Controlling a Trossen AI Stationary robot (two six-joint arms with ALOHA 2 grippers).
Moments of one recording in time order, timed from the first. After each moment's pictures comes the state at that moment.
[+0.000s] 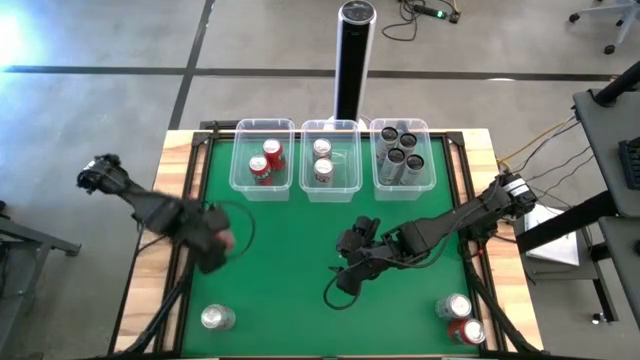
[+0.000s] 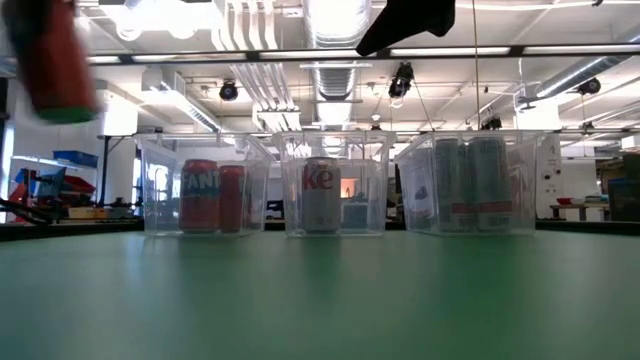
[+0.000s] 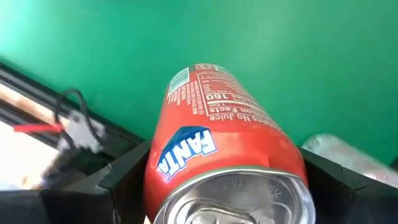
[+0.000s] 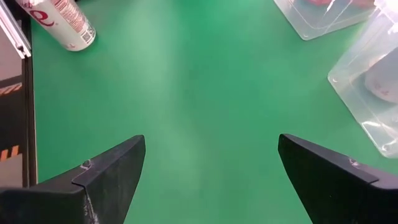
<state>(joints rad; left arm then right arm) -0.56 1.18 1.25 -1.58 -0.12 -1.09 0.40 1.74 1.48 -0.65 0.39 0.63</state>
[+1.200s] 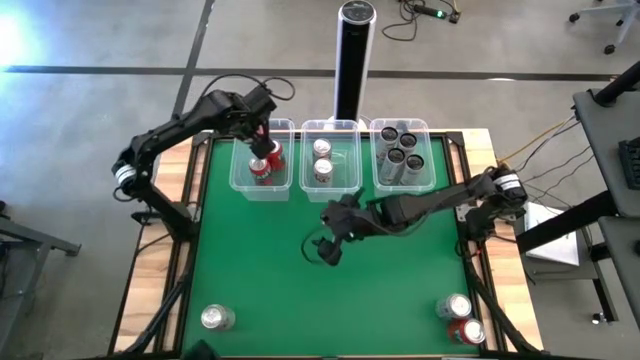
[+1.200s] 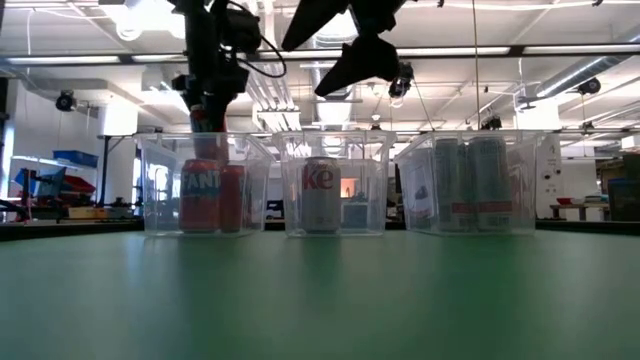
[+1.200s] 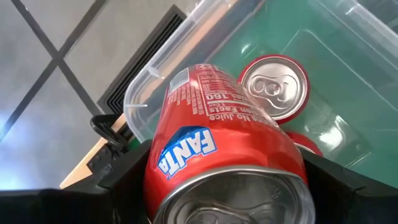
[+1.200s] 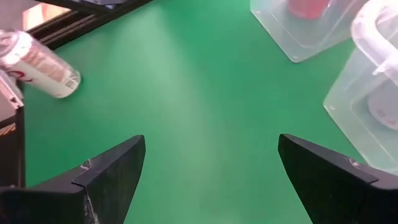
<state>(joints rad) 0.65 1.57 1.55 -1.24 -0.35 -0.08 0.19 1.78 1.47 -0.50 0.22 0.56</state>
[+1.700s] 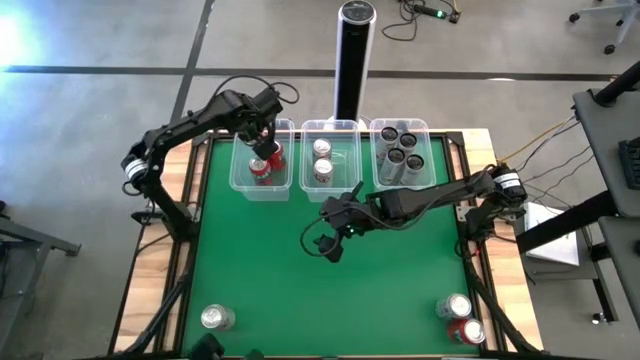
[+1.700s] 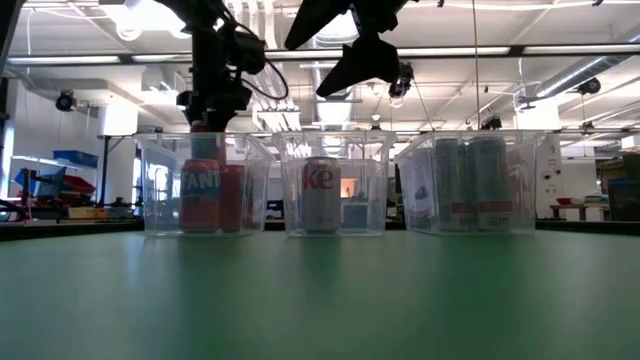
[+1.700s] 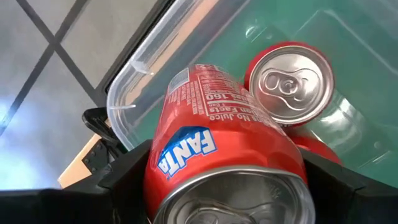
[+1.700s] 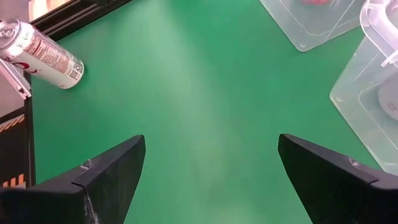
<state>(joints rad) 0.67 1.65 1.55 -1.25 -0.34 -0.08 0.15 1.78 1.47 -0.52 0.13 0.55</state>
